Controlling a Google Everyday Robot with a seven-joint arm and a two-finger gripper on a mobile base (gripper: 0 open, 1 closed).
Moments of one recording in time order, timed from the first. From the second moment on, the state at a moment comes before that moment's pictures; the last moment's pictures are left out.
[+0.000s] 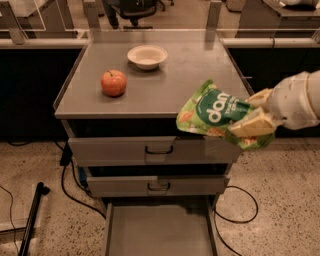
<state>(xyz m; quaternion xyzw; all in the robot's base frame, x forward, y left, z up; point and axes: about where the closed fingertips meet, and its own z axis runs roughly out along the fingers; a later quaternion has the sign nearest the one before) 0.507 -0.194 0.898 -0.53 0.75 0.10 0.38</state>
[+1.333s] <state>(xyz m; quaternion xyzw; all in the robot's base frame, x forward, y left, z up) 0.440 -0.151 0.684 -0.57 0.74 0.07 0.36</state>
